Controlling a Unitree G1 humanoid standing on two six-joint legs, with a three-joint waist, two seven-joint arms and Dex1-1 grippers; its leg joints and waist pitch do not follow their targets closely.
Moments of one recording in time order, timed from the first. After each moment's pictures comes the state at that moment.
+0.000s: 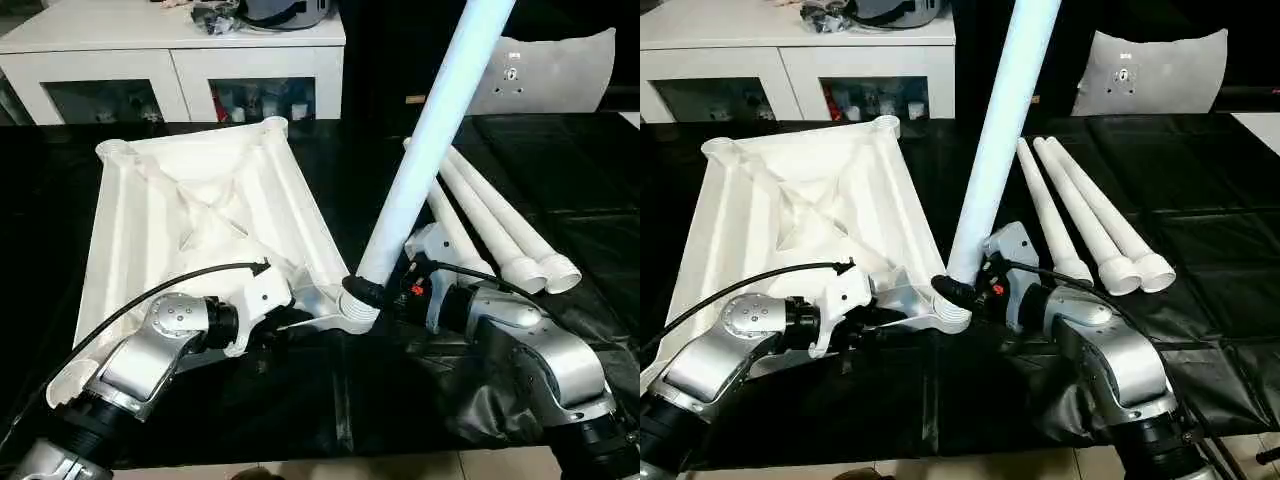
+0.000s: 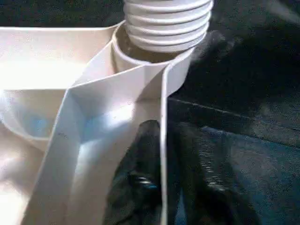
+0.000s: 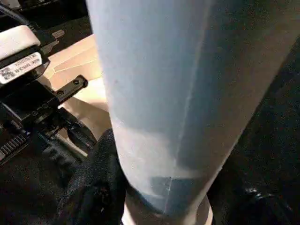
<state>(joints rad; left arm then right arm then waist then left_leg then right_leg) -0.32 0.51 -0.36 0.13 -0.14 0.28 -0.98 -0.27 -0.36 0.17 -0.11 0.38 0.57 0.69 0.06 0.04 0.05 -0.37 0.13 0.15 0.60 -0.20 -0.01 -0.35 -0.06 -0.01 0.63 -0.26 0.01</state>
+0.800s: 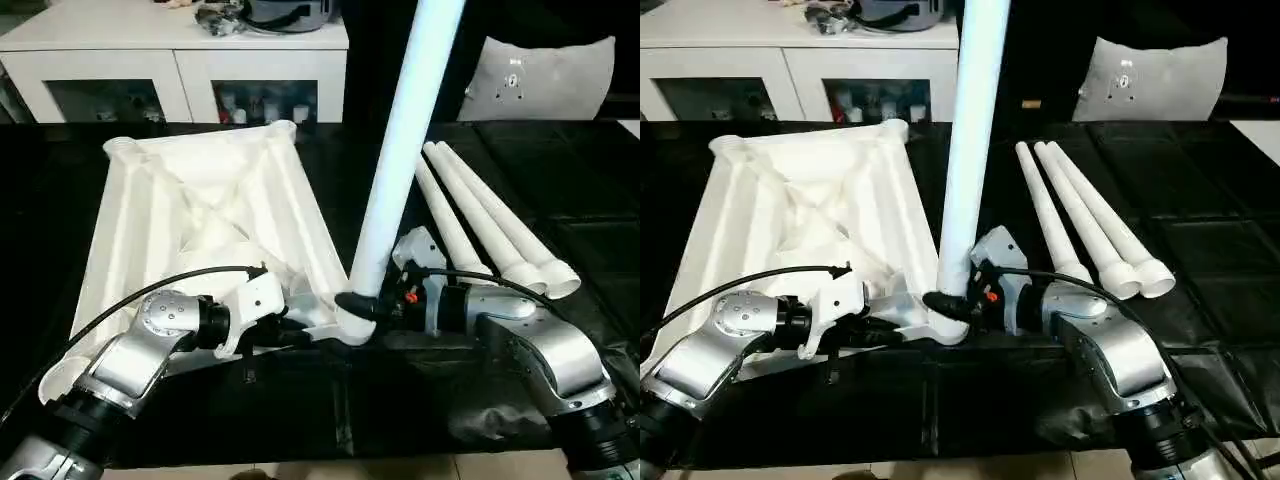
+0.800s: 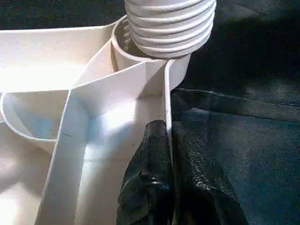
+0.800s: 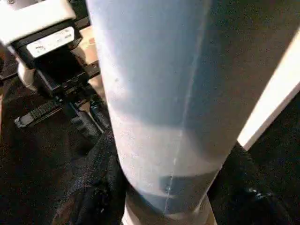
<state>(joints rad) -0.34 0.54 -0.37 0.18 -0.11 0.19 -1.09 -0.32 -0.43 0.25 -0.08 0.36 0.59 0.83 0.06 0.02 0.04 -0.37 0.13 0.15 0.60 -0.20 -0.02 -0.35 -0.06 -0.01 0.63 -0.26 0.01</state>
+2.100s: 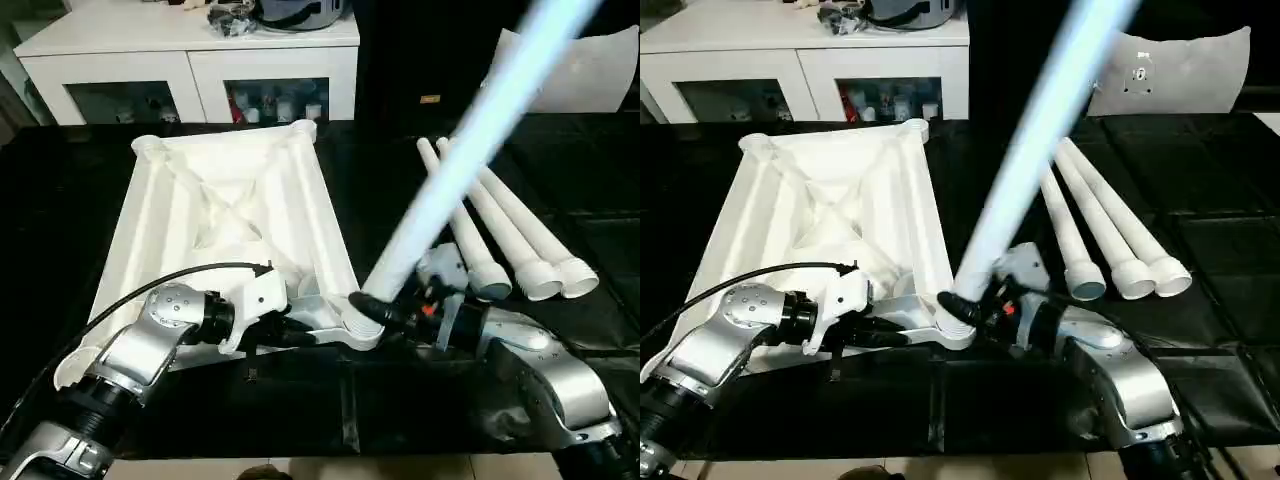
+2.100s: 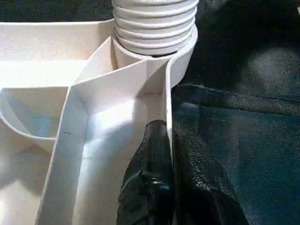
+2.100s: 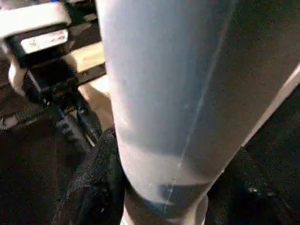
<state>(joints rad) -0.39 0.51 -0.37 0.26 -0.11 0.15 -1.15 -0.19 -0.41 0.21 -0.06 0.32 0.36 0.81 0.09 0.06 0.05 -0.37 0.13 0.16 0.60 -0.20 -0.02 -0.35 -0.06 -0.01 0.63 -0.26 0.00</state>
